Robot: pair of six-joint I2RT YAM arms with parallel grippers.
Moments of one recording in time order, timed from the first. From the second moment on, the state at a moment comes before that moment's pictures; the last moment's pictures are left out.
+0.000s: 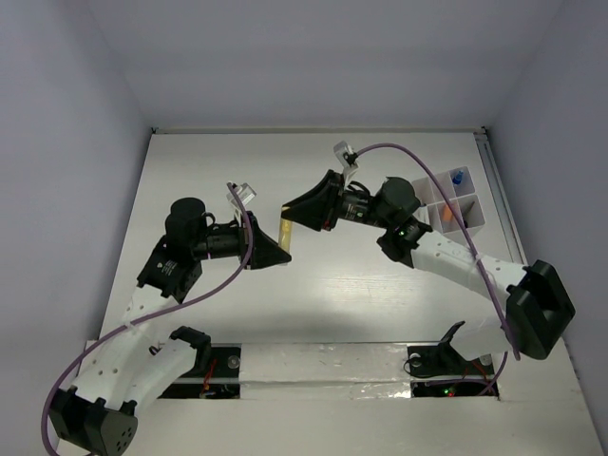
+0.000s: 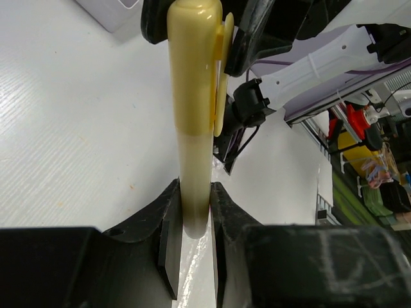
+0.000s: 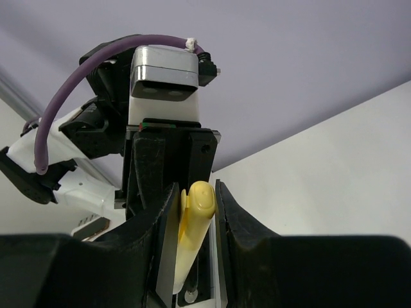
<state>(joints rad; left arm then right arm) -0.37 0.80 0.78 -0.26 0.96 -0.51 0.78 1.39 0.98 0.68 -0.66 0.66</state>
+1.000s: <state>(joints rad) -0.33 0.69 0.82 -0.08 0.66 -0.42 0.47 1.47 0.82 0.94 -0.84 1.09</state>
